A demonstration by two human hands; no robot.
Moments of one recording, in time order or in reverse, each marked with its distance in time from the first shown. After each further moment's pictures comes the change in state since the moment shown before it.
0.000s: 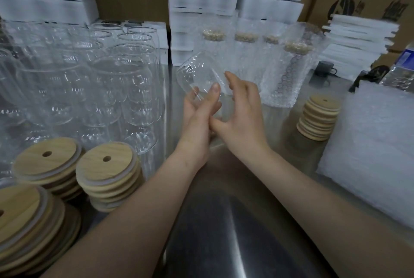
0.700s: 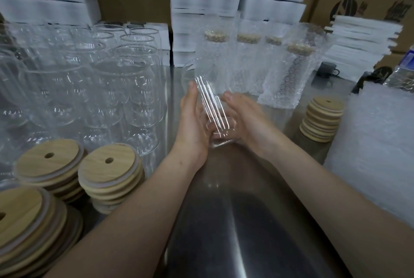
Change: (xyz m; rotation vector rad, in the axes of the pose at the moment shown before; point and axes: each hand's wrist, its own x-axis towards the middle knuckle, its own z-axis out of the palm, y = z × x) left_hand 0.001 0.009 -0.006 -0.037 -0.031 -0.062; right_hand 0.014 0.010 -0.015 0.897 -0.432 0.609
